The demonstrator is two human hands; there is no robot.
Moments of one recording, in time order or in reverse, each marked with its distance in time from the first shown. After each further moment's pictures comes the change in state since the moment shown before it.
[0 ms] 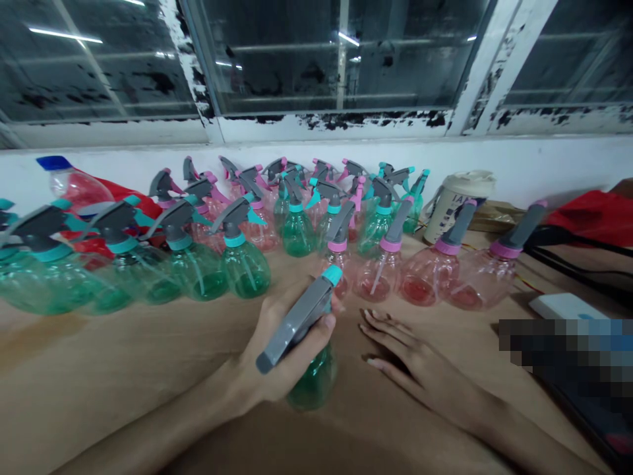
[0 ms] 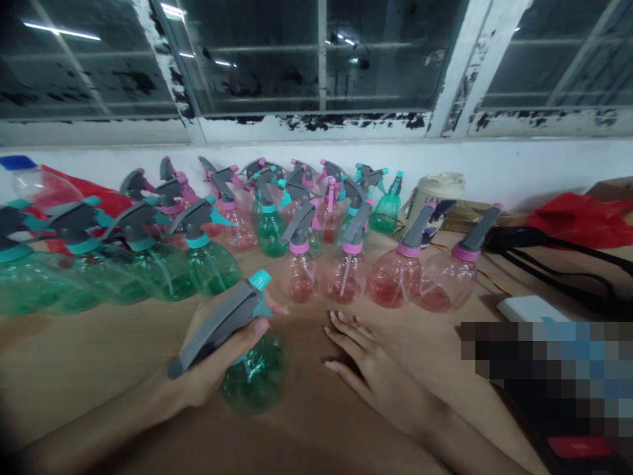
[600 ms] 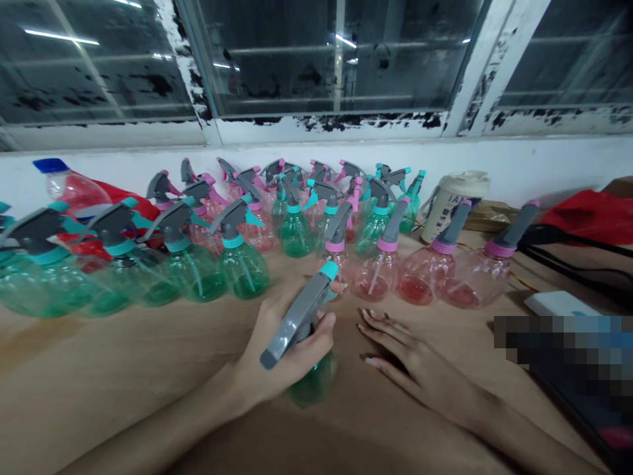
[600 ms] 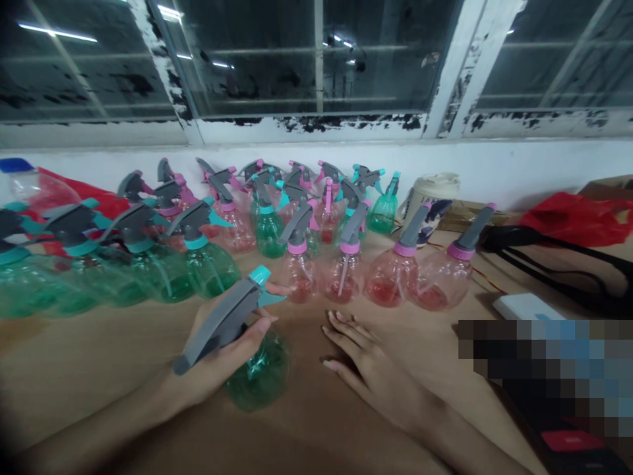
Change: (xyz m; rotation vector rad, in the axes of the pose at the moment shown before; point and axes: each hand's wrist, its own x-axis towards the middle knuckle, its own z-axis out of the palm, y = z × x) left_hand -0.003 -0.011 0.010 0.029 0.041 -0.027; right_hand 0.001 0.000 -0.001 -0.003 -0.007 0.002
